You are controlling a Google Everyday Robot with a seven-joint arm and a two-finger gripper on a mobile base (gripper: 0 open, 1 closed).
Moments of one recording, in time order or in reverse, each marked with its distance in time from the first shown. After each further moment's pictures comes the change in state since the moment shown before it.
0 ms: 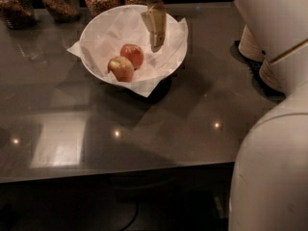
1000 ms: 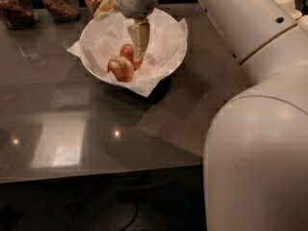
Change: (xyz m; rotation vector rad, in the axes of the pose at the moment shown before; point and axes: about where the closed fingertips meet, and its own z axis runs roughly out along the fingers) arm -0.010 -0.008 0.056 -0.071 -0.104 -0.057
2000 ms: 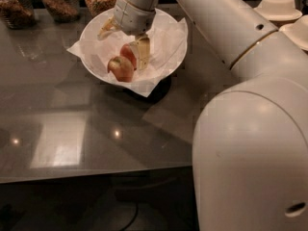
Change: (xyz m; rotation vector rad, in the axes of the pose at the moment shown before) arm 0.019 0.017 0.045 -0.098 -0.006 -0.008
